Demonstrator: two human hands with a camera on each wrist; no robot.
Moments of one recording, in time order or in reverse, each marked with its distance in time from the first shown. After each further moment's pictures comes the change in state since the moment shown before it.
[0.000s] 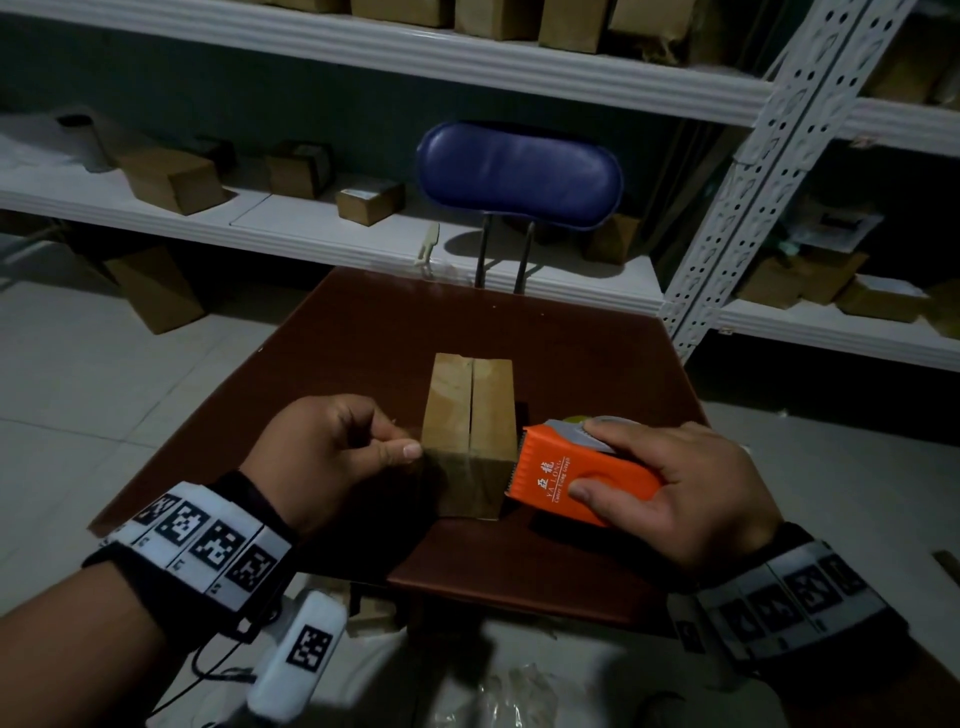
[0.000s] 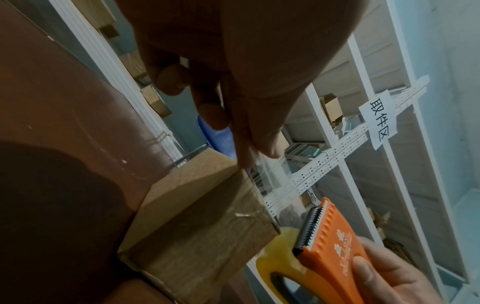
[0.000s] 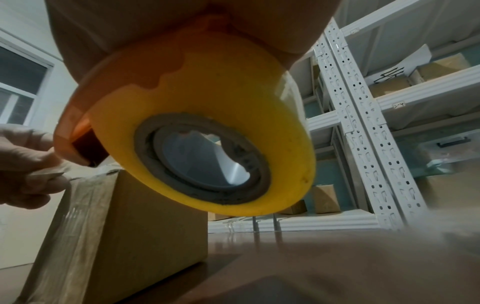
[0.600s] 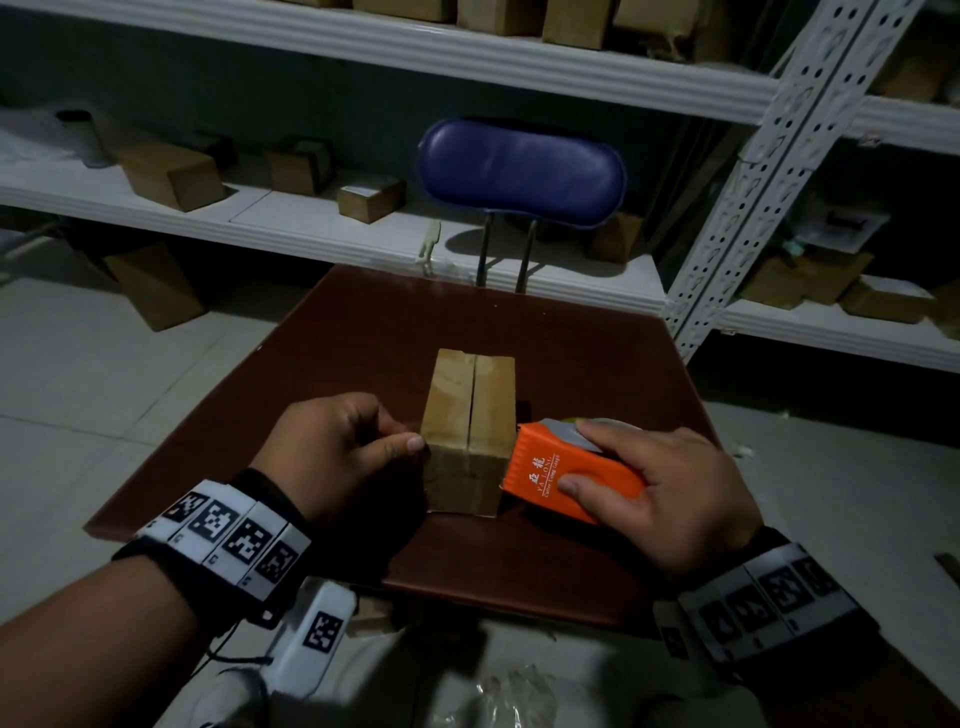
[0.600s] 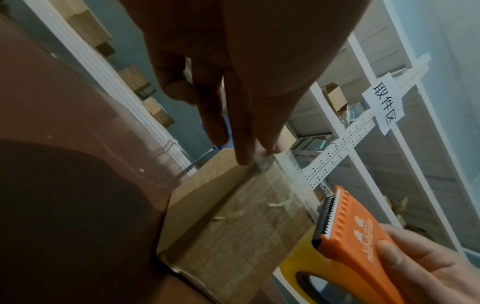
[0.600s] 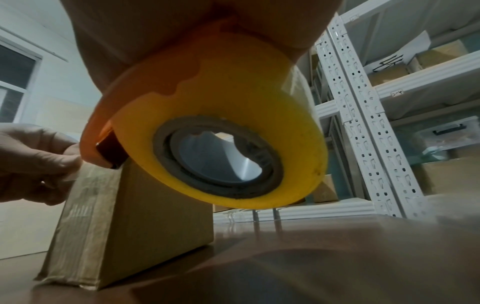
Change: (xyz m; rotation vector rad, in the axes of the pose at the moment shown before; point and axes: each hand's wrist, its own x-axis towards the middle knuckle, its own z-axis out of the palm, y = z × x) left_hand 0.010 -0.007 0.008 0.172 0.025 -0.040; right_hand 0.005 -0.002 0.012 -0.090 -0.088 0.076
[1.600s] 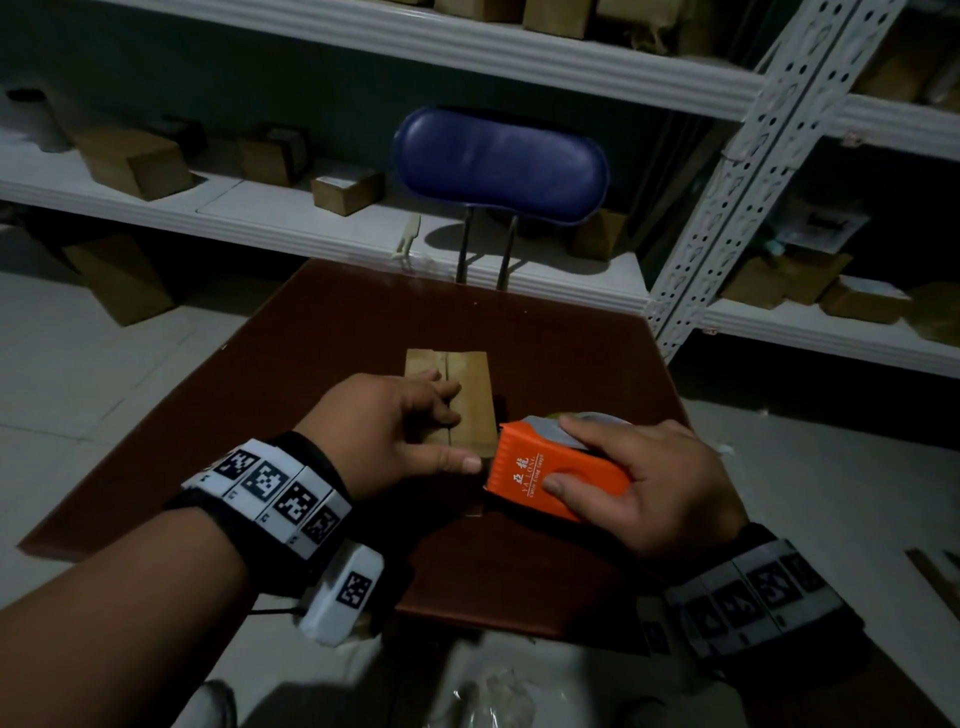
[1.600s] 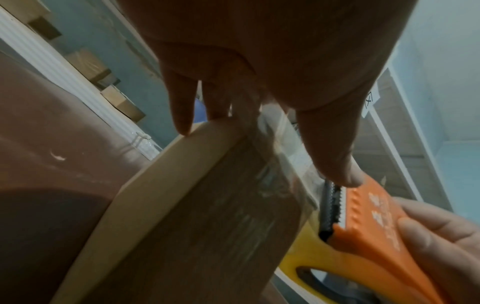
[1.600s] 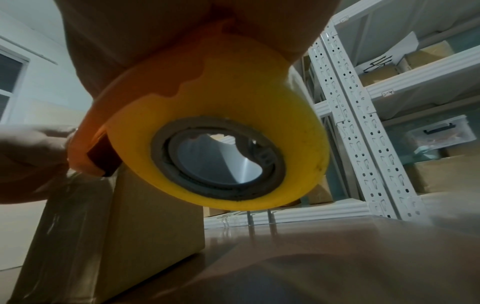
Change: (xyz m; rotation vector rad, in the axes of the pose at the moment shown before) left_hand 0.052 0.013 0.035 -0.053 -0.202 0.283; right_hand 0.010 0.023 0.005 0.068 0.053 -0.051
